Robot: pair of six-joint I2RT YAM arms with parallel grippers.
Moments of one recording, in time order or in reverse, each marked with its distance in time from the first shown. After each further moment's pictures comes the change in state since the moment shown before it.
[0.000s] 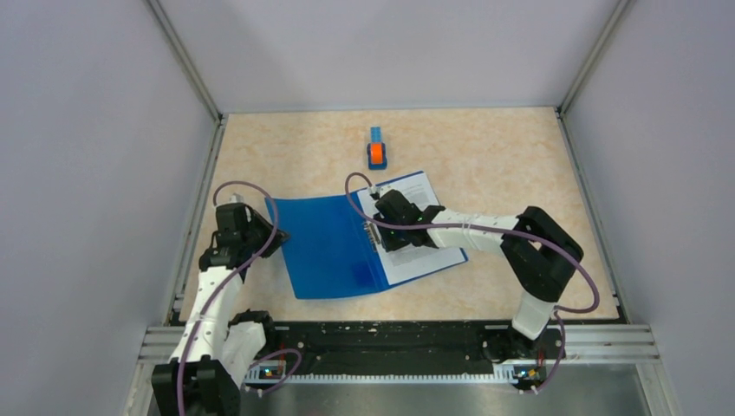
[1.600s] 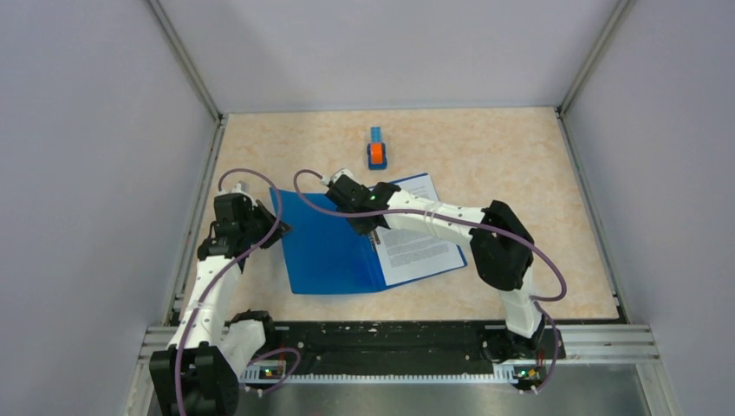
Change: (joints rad) left arm 0.000 0.078 0.074 0.023 0.083 0.122; right arm 0.131 0.249 0.599 -0.459 0.237 -0.158
